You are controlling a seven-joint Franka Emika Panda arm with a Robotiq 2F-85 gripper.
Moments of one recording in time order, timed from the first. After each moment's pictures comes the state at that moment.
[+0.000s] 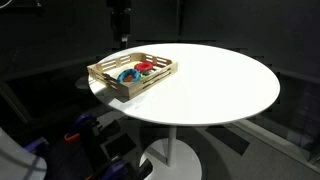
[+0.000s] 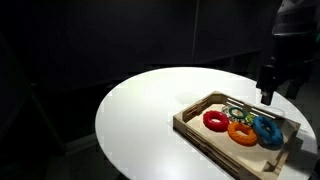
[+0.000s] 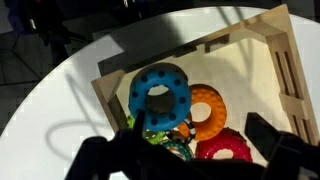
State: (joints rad) arm 0.07 -0.28 0.22 -2.49 0.15 2.07 0.44
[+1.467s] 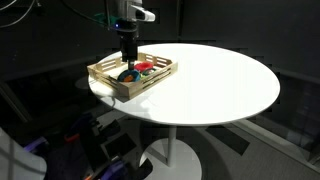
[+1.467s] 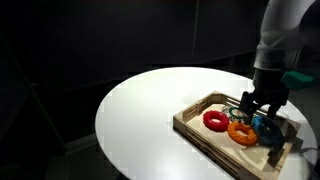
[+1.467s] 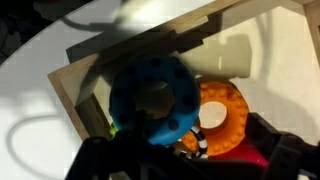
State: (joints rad) arm 0.07 -0.07 0.22 -2.52 0.12 2.32 0.48
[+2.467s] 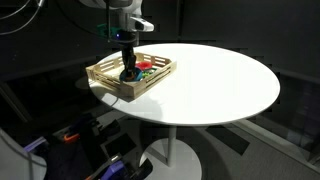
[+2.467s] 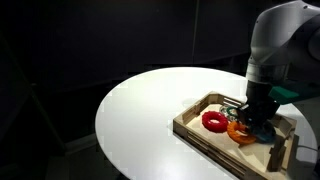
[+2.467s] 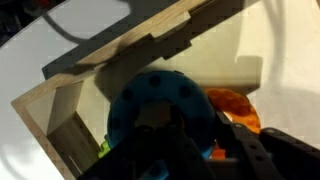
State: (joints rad) arm 0.12 0.03 0.19 -2.50 0.07 2.38 0.57
